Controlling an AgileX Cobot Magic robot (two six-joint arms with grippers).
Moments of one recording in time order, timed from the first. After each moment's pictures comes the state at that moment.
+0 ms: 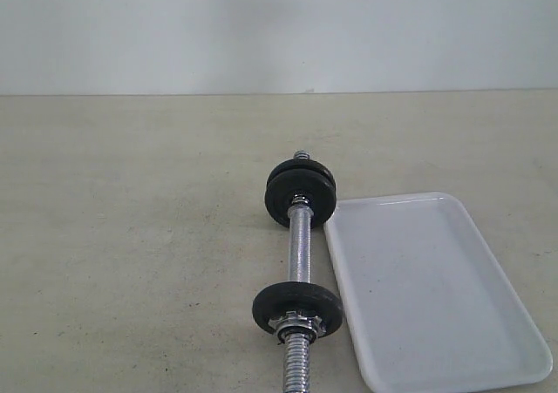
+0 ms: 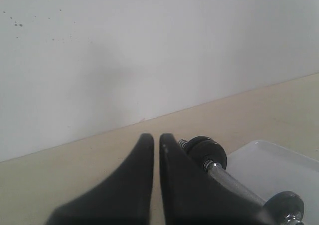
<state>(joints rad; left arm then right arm) -0.44 0.14 -0.10 -1.68 0.06 1.71 0.51 0.01 -0.17 -0.15 0.34 0.04</state>
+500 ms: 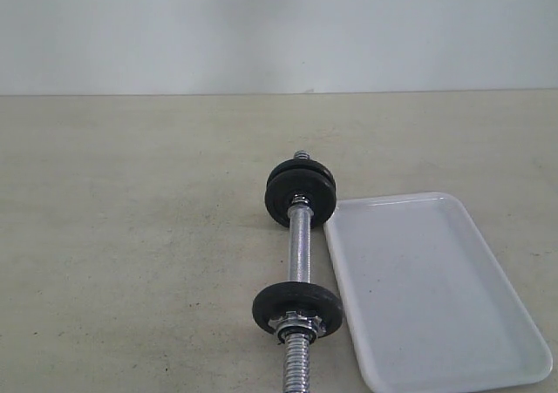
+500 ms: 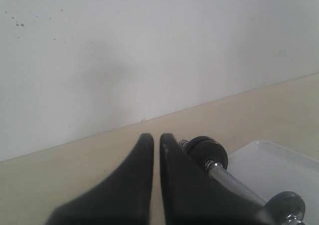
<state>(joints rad) -0.44 0.14 -0.10 -1.68 0.06 1.71 0.51 0.00 -0.17 -0.15 0.19 0.06</state>
